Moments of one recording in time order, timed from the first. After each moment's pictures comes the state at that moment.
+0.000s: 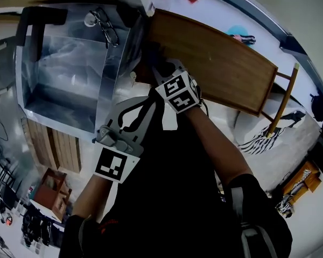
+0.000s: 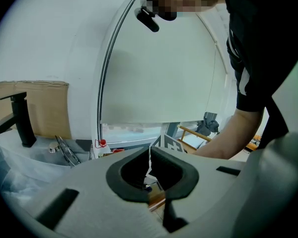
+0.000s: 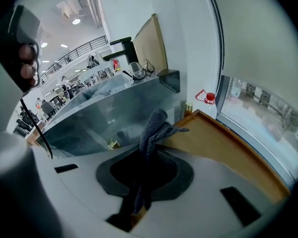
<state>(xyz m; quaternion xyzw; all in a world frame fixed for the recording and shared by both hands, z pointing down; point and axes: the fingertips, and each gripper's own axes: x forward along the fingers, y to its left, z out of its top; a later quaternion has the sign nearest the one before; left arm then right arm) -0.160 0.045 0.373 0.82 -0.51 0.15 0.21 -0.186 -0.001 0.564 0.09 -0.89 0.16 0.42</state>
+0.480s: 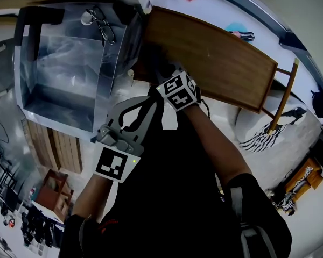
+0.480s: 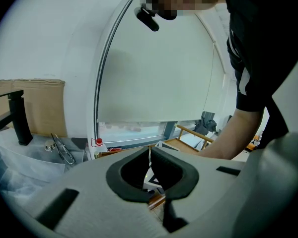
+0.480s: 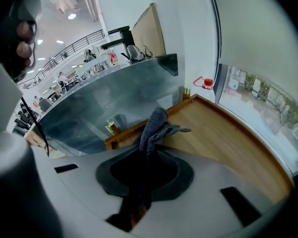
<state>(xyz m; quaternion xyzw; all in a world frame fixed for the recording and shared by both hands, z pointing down) -0.148 0.051 0.375 0.83 -0.50 0.15 0.21 -0.161 0.013 0.595 0.09 -0.87 0.16 0.45</state>
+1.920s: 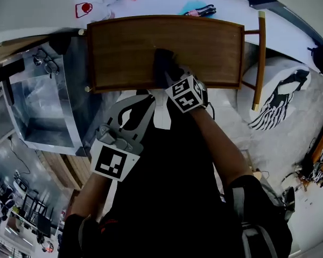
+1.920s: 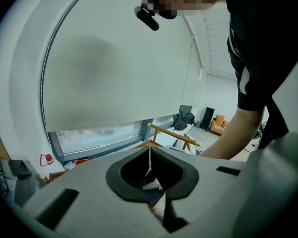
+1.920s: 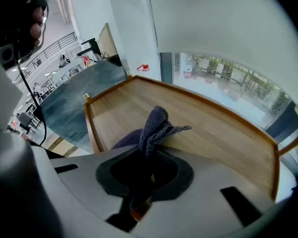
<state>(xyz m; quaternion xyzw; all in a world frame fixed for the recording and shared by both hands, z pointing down) 0.033 -0.002 0.368 0.89 -0.38 0.18 0.17 0.072 -0.031 0.608 0.22 -0.83 0.21 0.46</state>
